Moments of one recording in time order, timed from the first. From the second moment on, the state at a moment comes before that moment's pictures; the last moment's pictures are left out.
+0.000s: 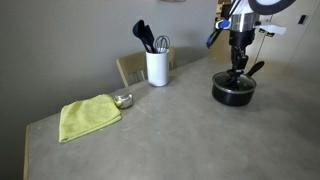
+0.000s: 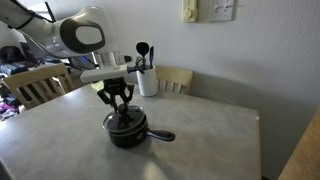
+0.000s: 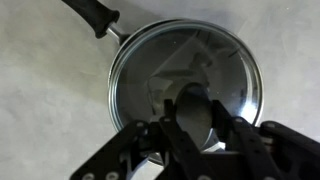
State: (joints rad) arm -0.09 0.32 -0.01 -2.08 -0.19 2.34 -0.62
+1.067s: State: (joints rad) arm -0.12 0.32 -0.01 -2.09 -0.19 2.38 -0.62
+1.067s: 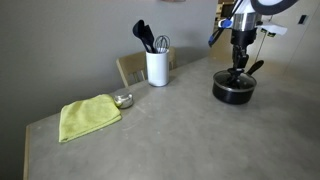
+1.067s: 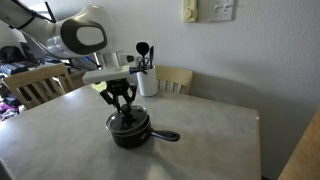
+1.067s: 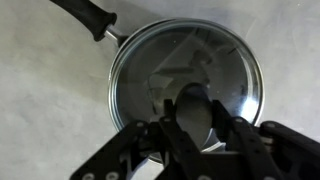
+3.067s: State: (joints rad) arm -0.15 0.27 -0.02 -2.10 -0.08 2.37 -0.63
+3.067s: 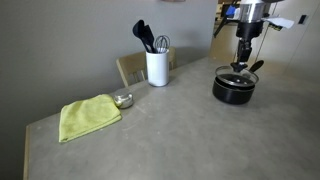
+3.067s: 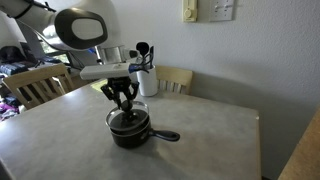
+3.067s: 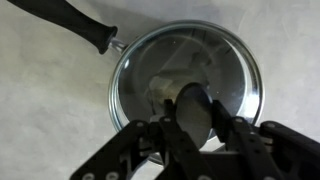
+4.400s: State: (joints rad) arm -0.15 0.30 -0.03 -2.11 -0.08 2.35 -0.63
